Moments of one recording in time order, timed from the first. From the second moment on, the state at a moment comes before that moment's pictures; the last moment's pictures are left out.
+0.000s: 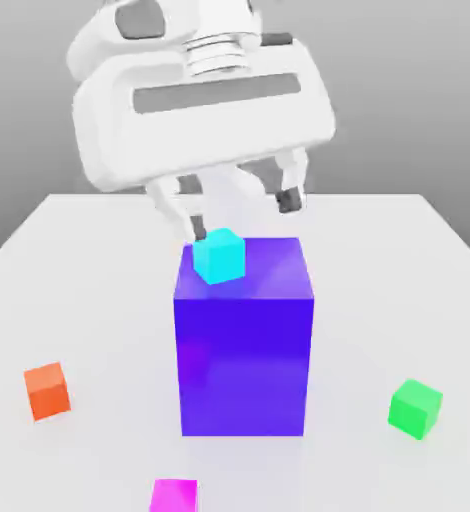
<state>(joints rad) 0.36 -0.18 -0.40 -2.30 0.33 2.42 -0.23</state>
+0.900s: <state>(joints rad) 0.30 0.40 -0.39 -2.33 0.34 2.68 -1.11</state>
